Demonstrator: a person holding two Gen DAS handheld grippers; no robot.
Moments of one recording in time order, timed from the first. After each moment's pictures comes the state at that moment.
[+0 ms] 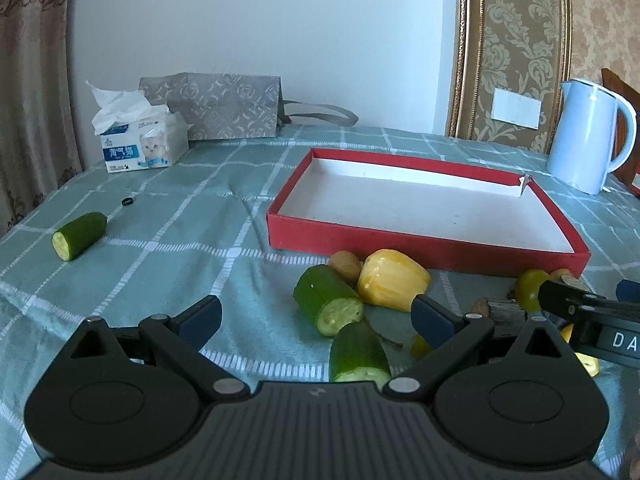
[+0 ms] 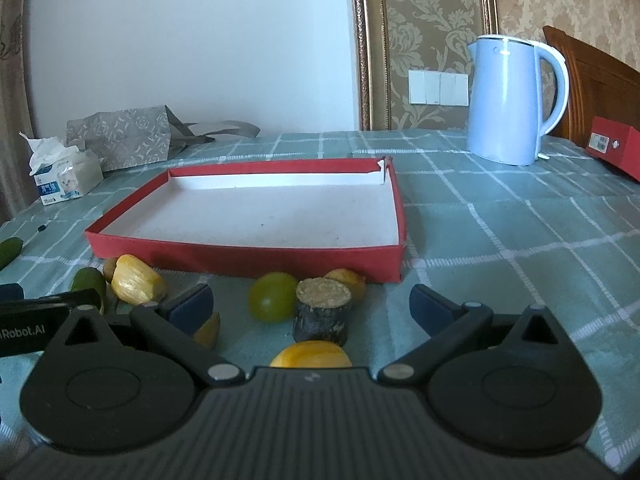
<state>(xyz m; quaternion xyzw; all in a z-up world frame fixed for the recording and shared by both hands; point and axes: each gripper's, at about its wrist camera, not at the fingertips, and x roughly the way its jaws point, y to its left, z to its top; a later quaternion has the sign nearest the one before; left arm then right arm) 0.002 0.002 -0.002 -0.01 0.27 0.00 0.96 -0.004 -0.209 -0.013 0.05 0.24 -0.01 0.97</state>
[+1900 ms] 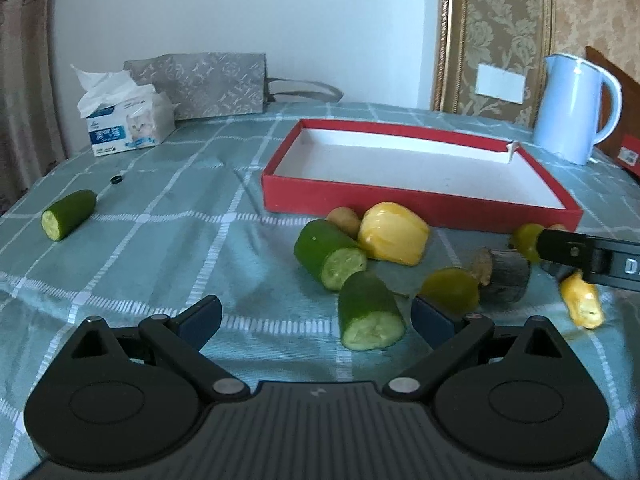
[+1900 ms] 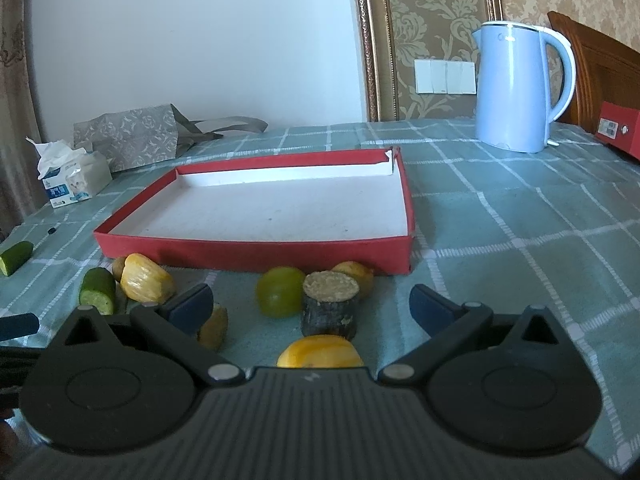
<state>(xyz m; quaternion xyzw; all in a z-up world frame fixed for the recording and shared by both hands) -0.004 0.011 -0.021 0.00 0.30 -0.03 0.95 -0.002 -0.213 -0.015 0.07 0.25 0.01 0.96</state>
